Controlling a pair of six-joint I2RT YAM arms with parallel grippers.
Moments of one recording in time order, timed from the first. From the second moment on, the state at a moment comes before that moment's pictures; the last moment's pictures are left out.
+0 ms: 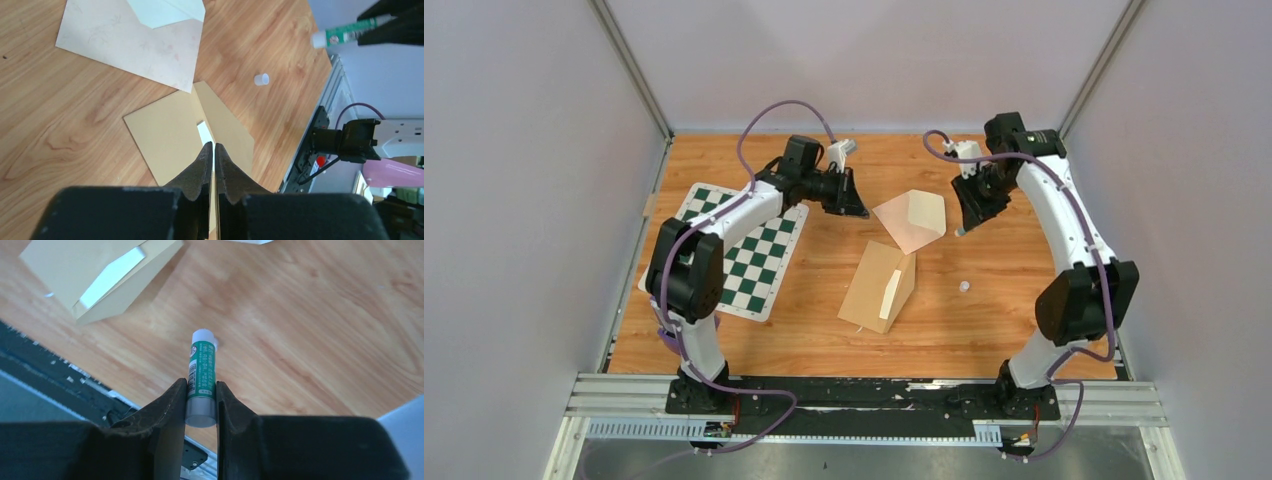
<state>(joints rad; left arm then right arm) -0.46 1.86 1.42 -0.24 0.76 -0.34 0.16 1.71 1.77 -1.33 -0.22 -0.41</state>
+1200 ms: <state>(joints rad) -0.45 1.81 1.30 -0.33 0.84 -0.16 0.09 1.48 1.33 -1.26 -1.05 -0.62</state>
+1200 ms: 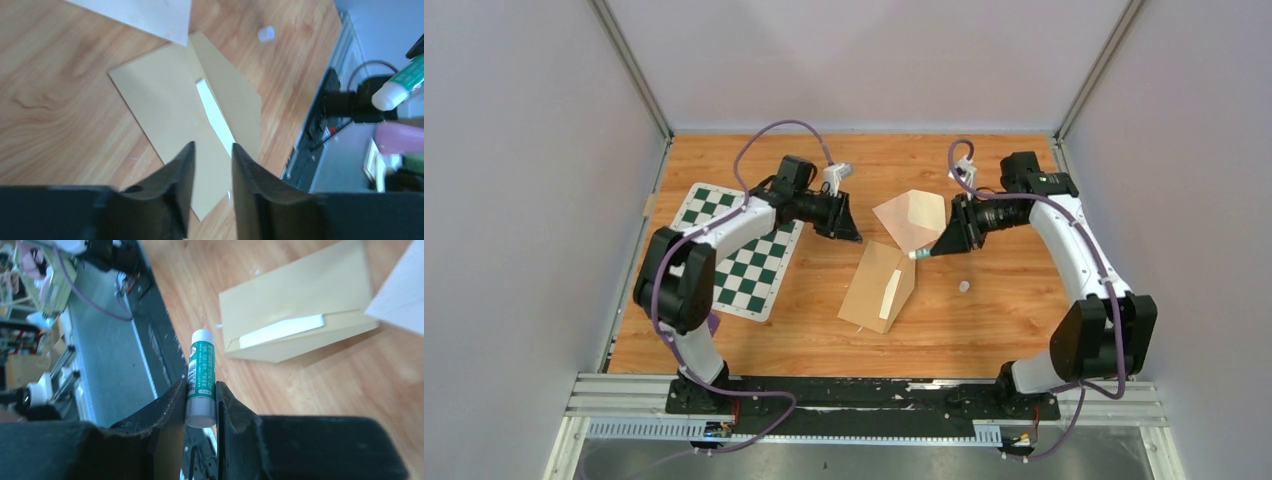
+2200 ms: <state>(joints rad) -0.44 1.64 1.69 -0.01 0.29 -0.94 0.38 1.56 1.52 0.21 -0.24 0.46</state>
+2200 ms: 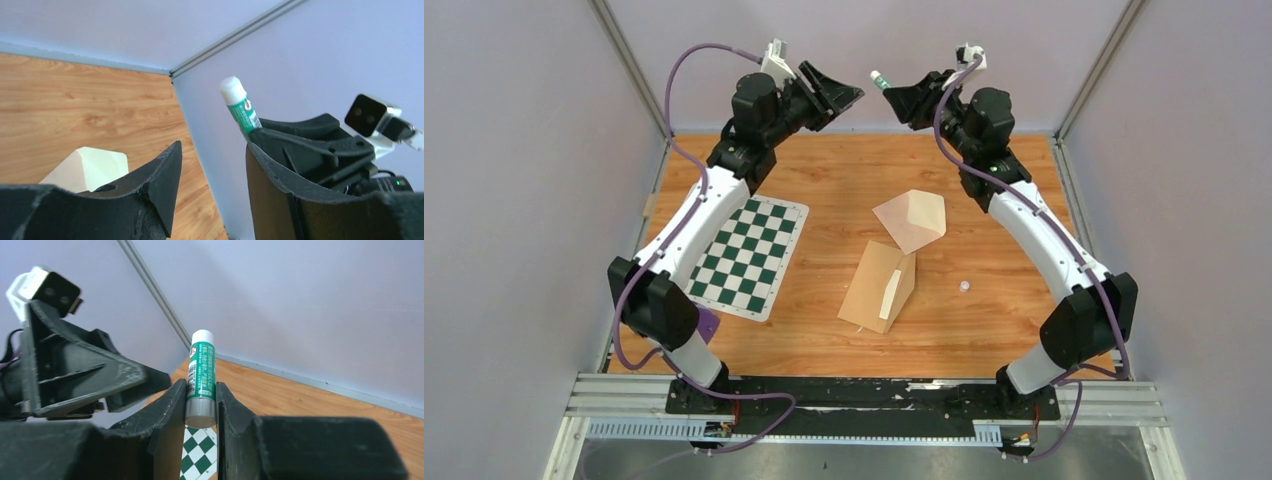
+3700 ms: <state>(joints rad) -0.45 1.66 1.69 0.00 0.21 -1.07 0.52 1.62 1.56 0.26 -0.31 0.47</state>
